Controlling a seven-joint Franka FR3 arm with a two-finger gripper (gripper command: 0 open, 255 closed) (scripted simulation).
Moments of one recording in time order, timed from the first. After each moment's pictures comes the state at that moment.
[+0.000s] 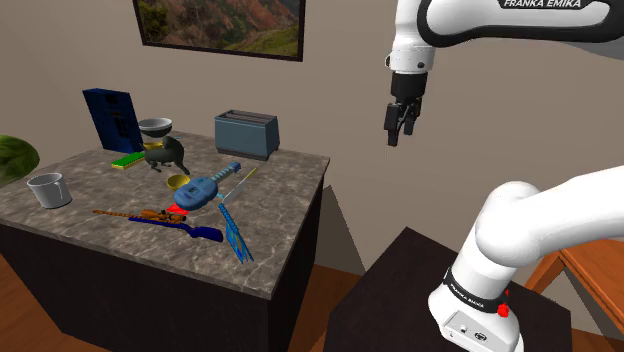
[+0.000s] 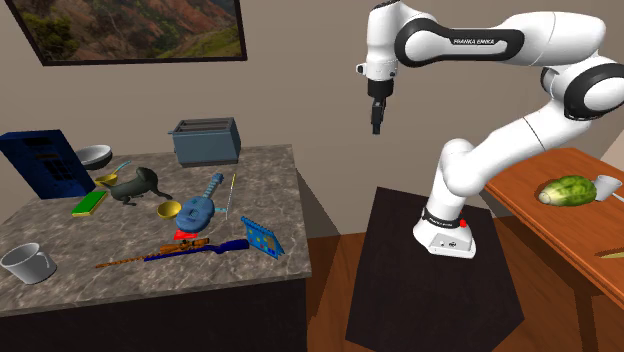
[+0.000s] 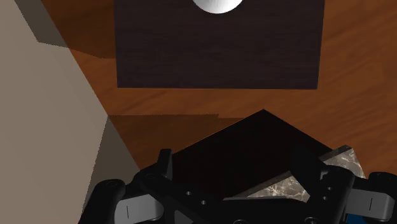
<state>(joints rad) 0.00 -0.81 0.03 -2.37 -0.05 1.48 0.01</state>
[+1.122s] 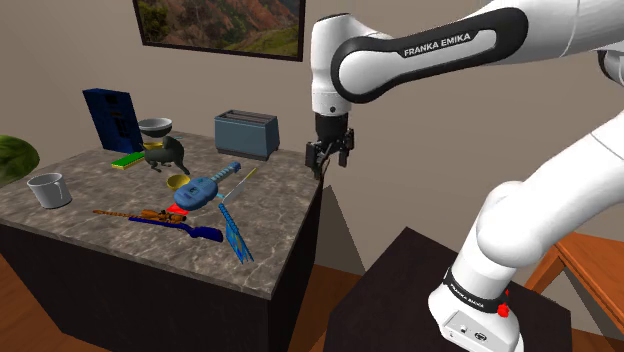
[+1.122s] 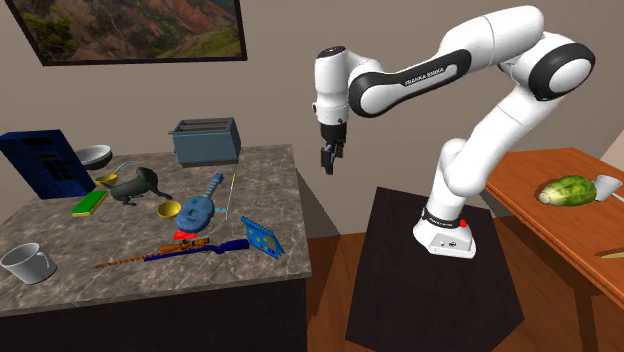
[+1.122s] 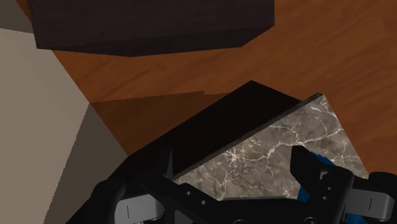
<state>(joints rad) 0.03 -0.43 0.31 -2.32 0.05 1.84 0.37</state>
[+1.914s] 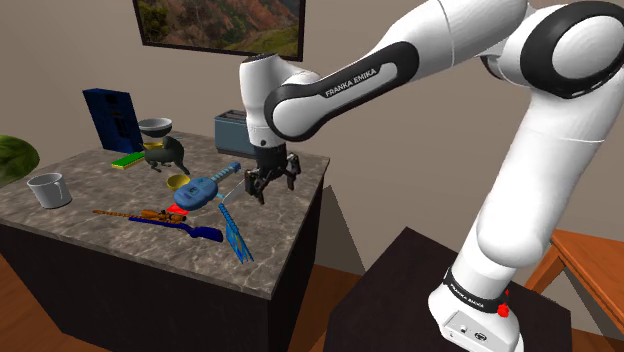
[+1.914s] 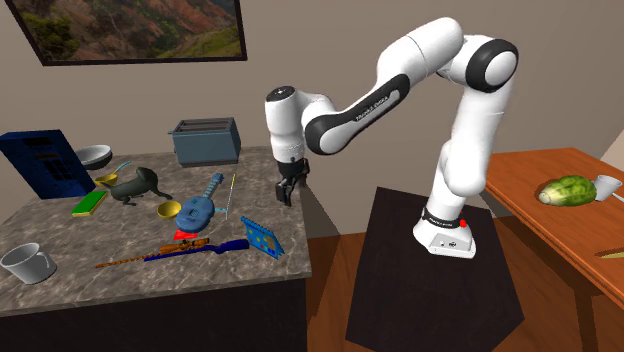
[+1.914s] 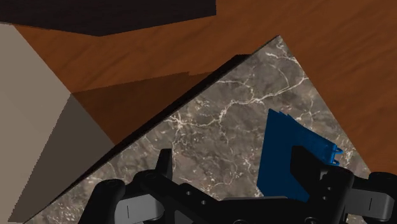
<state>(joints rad) 0.04 0.04 0.46 -2.05 -0.12 2.01 0.71</state>
